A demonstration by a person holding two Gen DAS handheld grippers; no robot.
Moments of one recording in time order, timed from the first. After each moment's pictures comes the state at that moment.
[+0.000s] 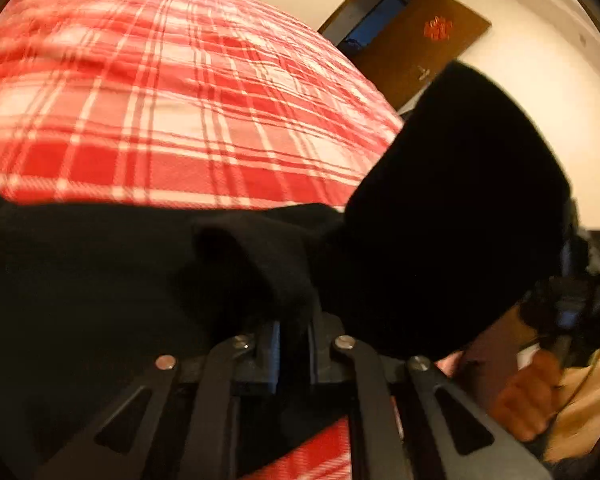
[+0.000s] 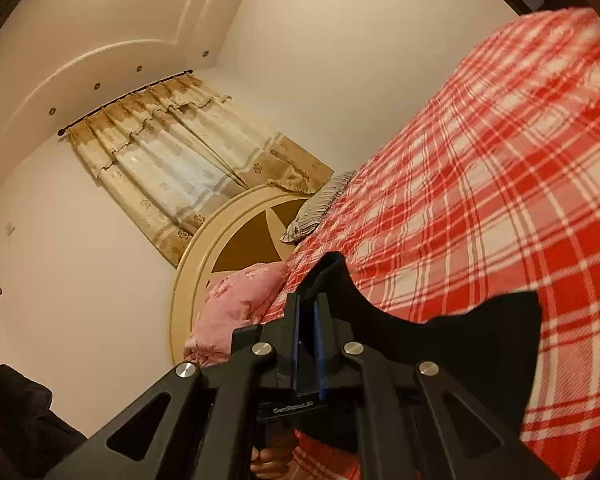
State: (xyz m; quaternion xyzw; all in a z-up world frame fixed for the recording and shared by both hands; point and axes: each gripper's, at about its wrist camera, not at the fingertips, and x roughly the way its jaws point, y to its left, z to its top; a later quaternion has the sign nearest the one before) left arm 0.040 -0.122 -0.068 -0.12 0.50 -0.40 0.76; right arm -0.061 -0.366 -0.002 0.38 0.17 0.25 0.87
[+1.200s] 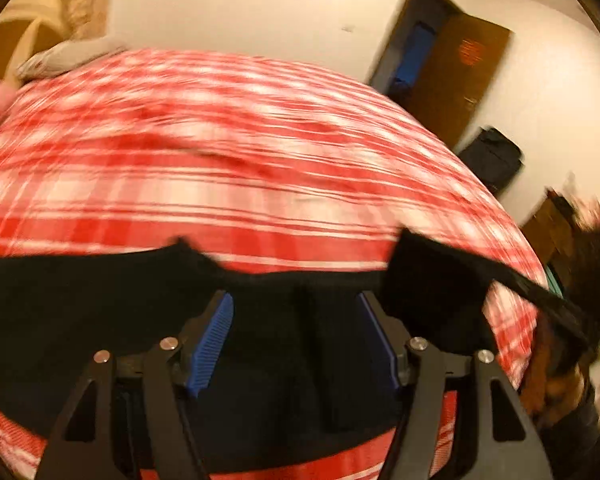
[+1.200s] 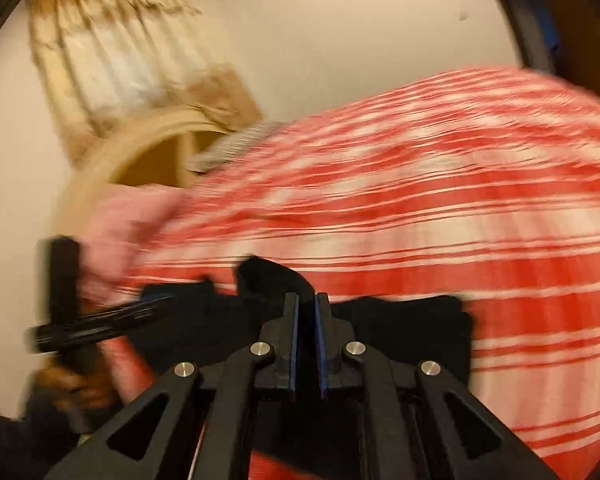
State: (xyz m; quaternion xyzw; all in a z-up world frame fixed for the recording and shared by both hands) left arm 0.046 -0.029 -0.025 -0.03 0.40 -0.30 0.87; right arm -0.021 -0.305 -0.037 0.17 0.30 0.11 0.93
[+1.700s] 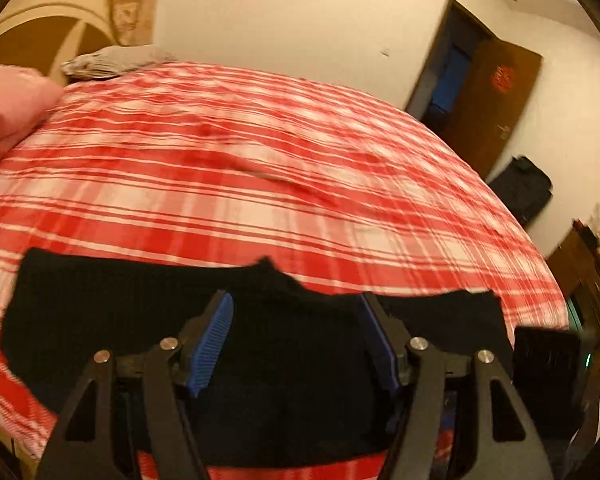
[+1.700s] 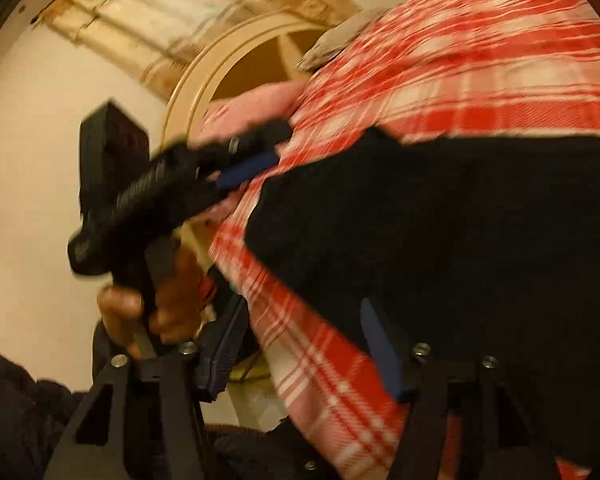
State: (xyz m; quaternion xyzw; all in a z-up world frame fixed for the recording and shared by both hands) left arm 0.056 0.038 -0.005 -0.06 0.38 -0.21 0.90; right arm 0.007 -0.158 -0.108 0.26 0.41 0.39 0.78
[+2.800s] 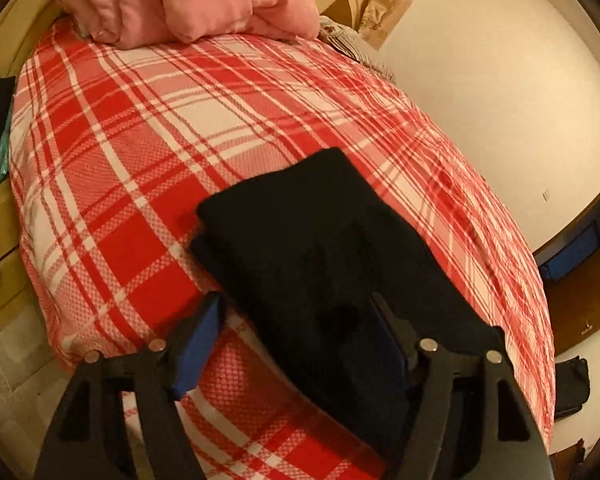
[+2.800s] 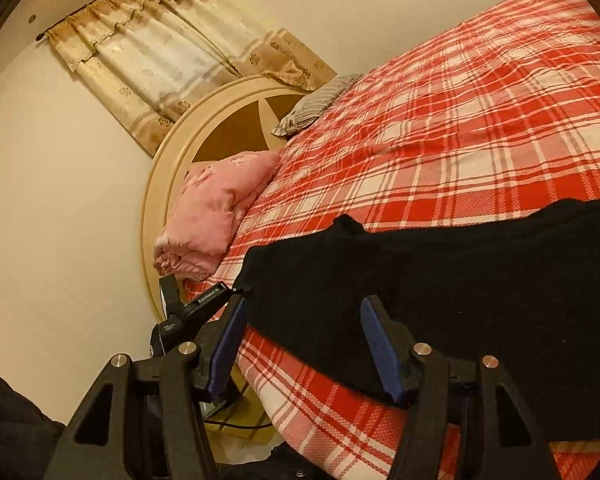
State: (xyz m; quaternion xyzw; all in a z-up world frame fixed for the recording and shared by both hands) left arm 0.043 0.202 -0.100 -0.31 0.38 0.08 0.87; right arm -0.020 -0.207 -0.052 0.28 0.33 0.29 0.85
